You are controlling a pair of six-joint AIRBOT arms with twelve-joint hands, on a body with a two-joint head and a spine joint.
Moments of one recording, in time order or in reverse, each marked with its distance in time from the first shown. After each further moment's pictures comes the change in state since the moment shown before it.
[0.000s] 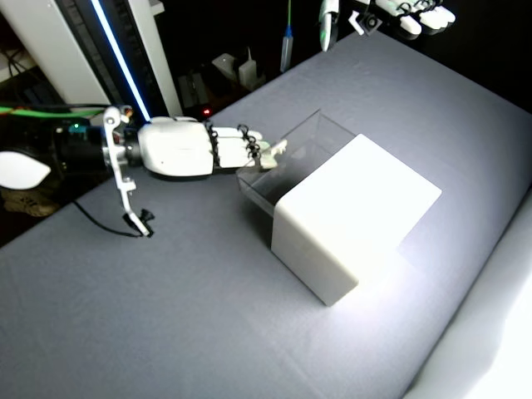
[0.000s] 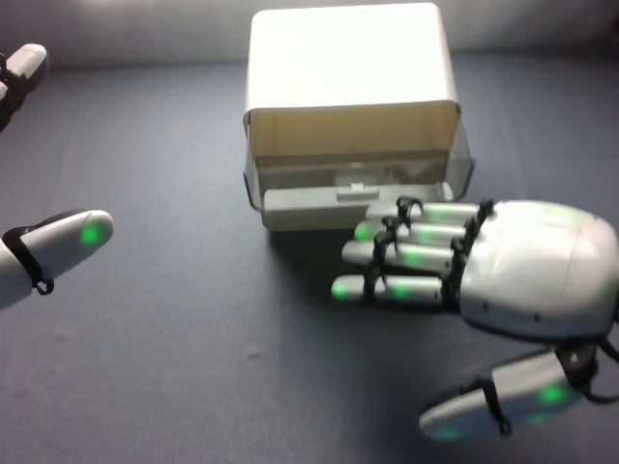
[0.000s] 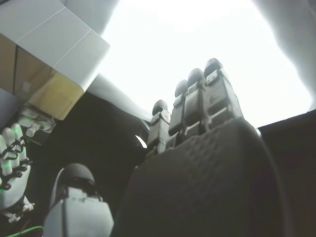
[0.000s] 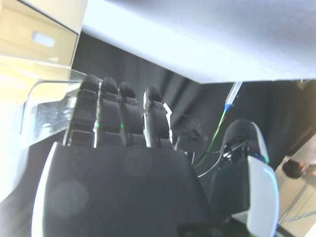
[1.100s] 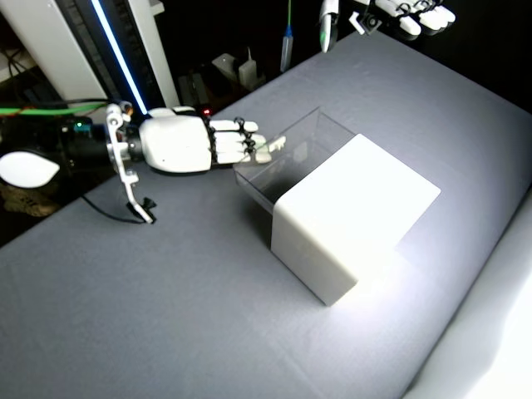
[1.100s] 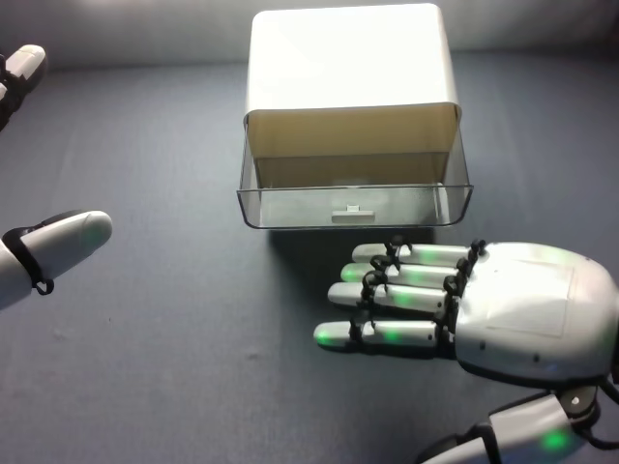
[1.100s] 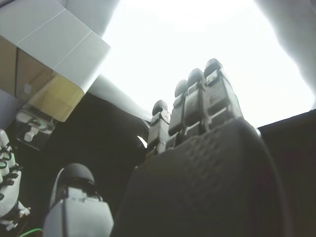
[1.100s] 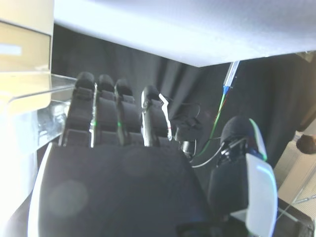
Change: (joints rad) left arm 0.000 0.000 -0.001 -0.005 0.000 0.020; right arm -0.074 -0.013 -0.036 -0.090 0.085 0.162
